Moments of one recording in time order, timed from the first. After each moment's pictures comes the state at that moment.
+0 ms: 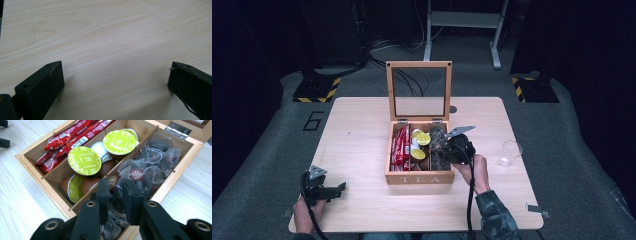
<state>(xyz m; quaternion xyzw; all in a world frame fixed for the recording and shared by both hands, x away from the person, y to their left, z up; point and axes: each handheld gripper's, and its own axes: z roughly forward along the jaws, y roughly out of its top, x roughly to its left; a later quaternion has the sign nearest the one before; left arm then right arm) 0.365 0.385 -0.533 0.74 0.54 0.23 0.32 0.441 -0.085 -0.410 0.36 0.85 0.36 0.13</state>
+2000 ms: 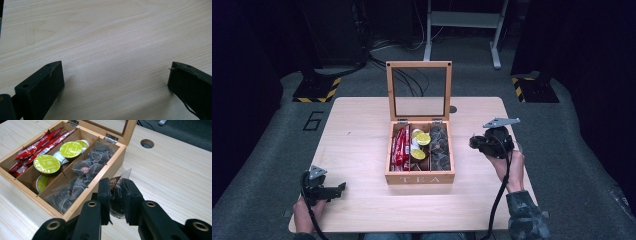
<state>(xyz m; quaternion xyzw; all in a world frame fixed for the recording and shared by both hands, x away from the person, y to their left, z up) 0.365 0.385 -0.533 0.74 0.54 0.23 0.32 0.424 -0.172 -0.359 0.42 0.80 0.36 0.20</state>
